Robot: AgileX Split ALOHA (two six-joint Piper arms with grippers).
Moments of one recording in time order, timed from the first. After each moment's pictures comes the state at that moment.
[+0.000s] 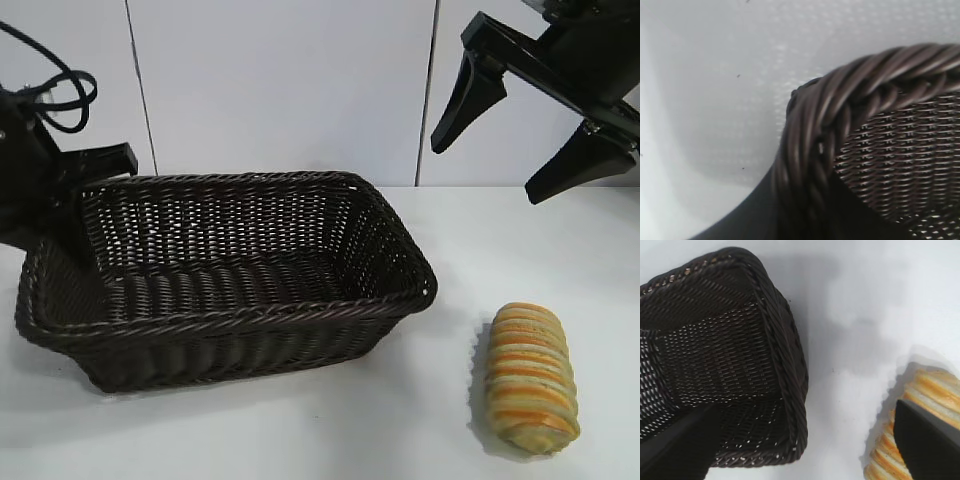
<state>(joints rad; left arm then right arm) -0.23 1.81 -1.34 -0.34 0.84 -0.01 0.12 1.64 -1.20 0.53 0.85 -0.14</state>
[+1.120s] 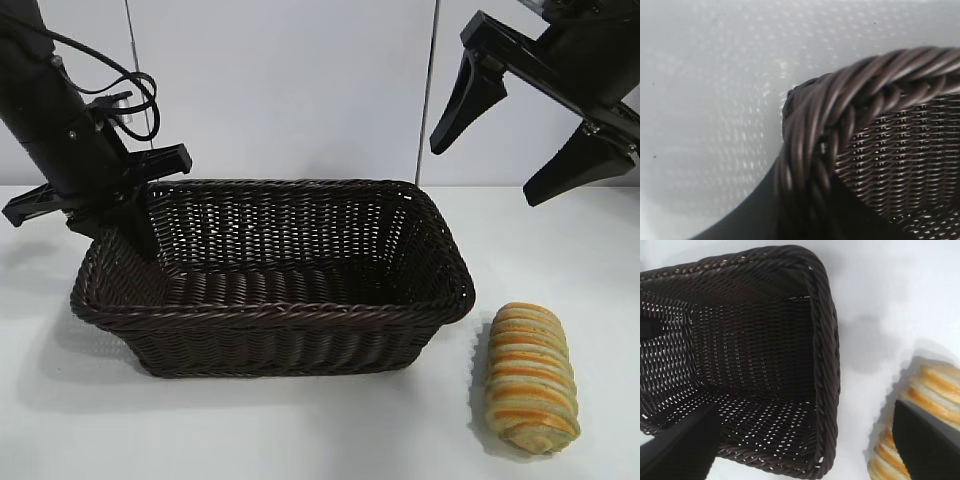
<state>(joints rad) -0.23 2.03 -1.39 -0.42 0.81 0.06 0.12 1.64 -1.20 0.54 0.87 -0.14</state>
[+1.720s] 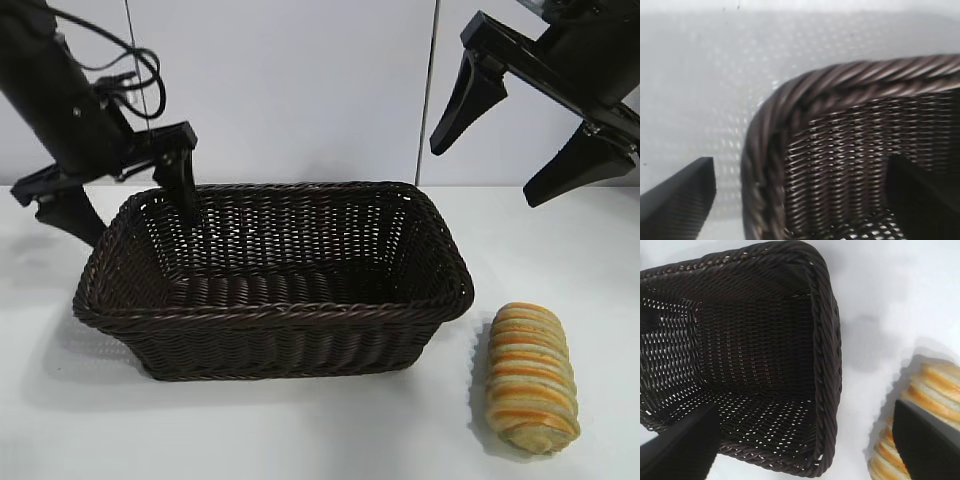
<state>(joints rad) -0.23 2.03 -1.71 -0.30 1.08 0.01 0.12 1.64 -1.20 0.54 0.87 -0.14</state>
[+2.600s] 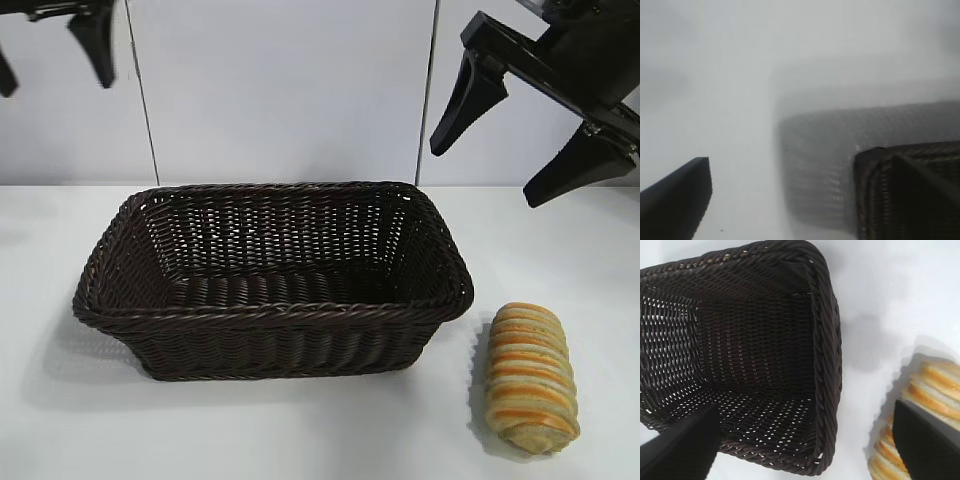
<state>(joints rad) 0.19 1.94 -1.97 -0.11 1.24 -0.01 0.12 1.64 -1.20 0.54 0.87 -0.14</state>
